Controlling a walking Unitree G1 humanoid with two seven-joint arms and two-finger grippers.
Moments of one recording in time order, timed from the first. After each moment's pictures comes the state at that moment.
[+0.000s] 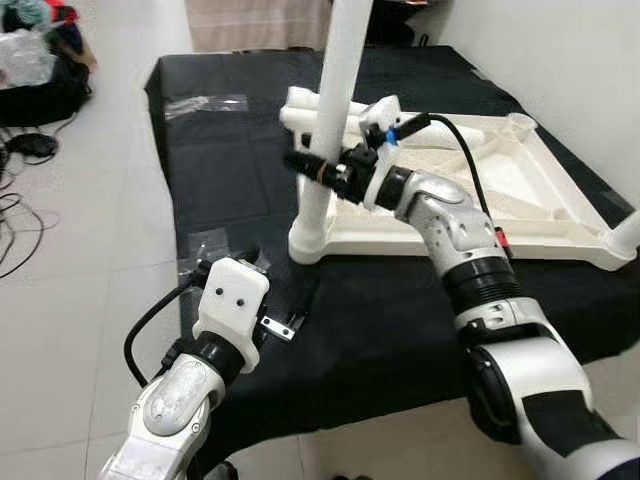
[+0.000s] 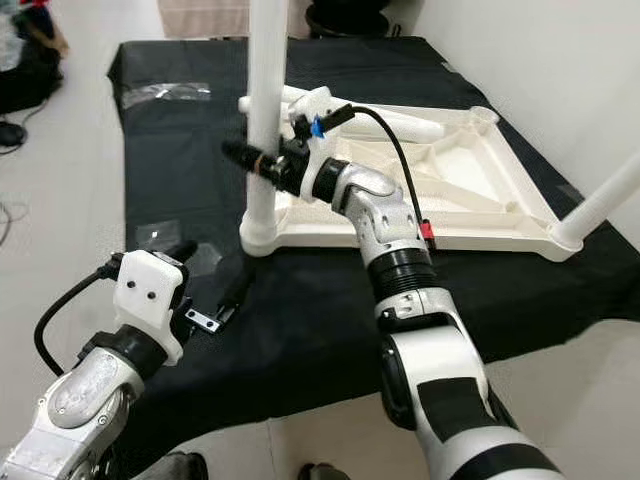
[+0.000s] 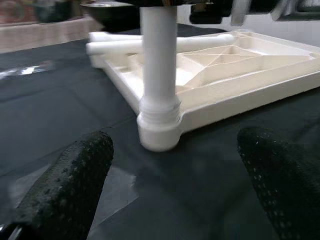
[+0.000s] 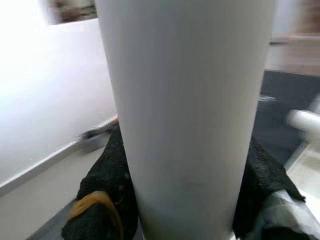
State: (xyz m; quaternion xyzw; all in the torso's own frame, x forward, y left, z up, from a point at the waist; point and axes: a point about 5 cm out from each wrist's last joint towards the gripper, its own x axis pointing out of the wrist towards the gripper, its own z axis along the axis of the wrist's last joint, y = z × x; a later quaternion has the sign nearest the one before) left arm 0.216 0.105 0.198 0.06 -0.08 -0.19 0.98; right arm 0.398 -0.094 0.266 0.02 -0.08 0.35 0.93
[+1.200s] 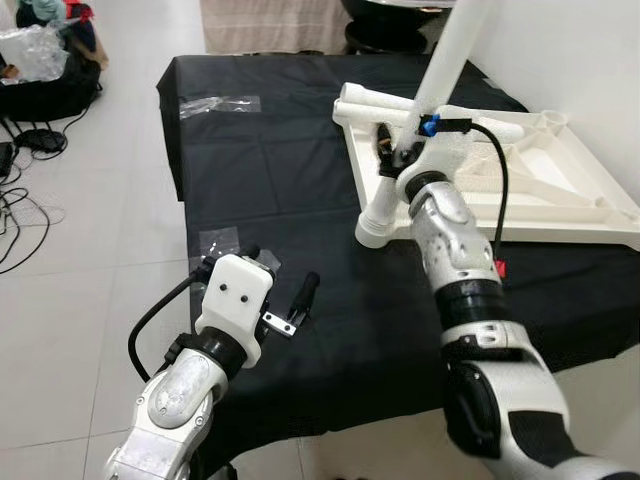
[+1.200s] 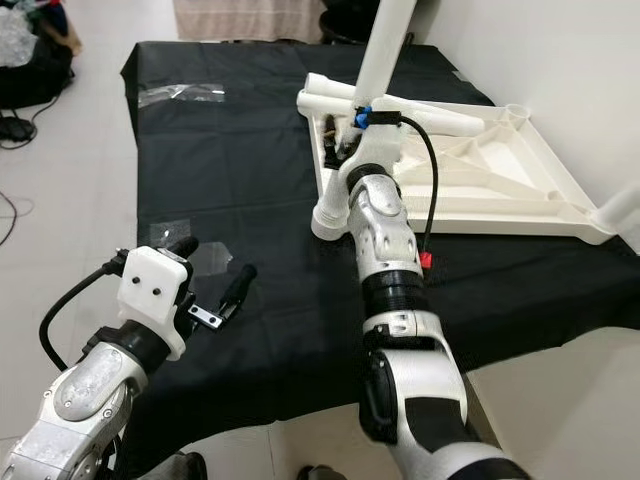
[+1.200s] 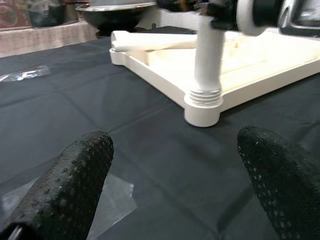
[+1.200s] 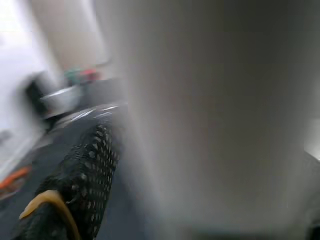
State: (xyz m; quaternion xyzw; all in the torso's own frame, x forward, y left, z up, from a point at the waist) left arm 0.220 0.101 0.199 0.06 -0.09 -0.19 0.97; right arm 0.402 -0.125 0.251 0.12 -0.07 0.17 0.98
